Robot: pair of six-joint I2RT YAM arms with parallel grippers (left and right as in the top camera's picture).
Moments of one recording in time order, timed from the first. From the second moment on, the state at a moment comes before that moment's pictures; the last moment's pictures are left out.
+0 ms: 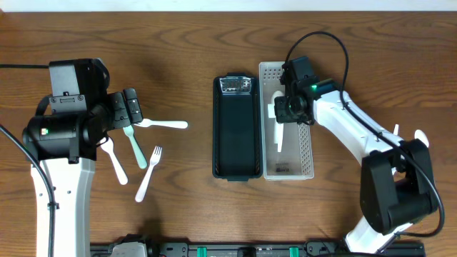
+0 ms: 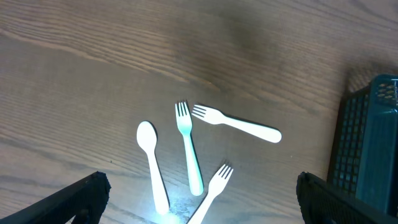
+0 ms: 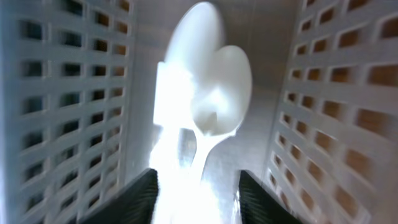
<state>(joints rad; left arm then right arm) 0.07 1.24 1.40 -1.13 -0.09 -0.14 0.35 1.83 1.27 -0.70 -0.03 0.27</state>
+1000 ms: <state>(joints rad) 0.07 1.27 1.40 -1.13 -0.09 -0.14 -0.47 1.63 0.96 -0.72 0.03 0.18</state>
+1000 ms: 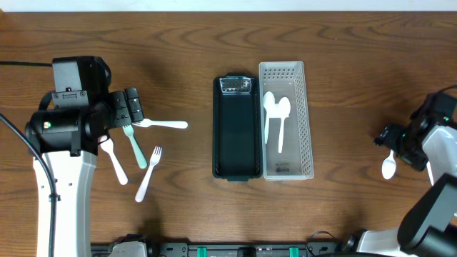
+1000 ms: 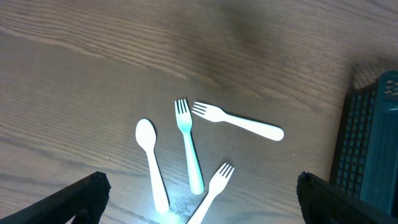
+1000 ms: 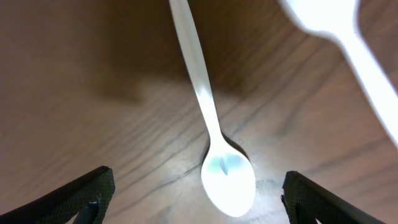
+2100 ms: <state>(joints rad) 0.07 1.27 1.40 -1.13 -0.09 -0.14 -0.48 1.80 0.99 -0.58 0.01 0.15</state>
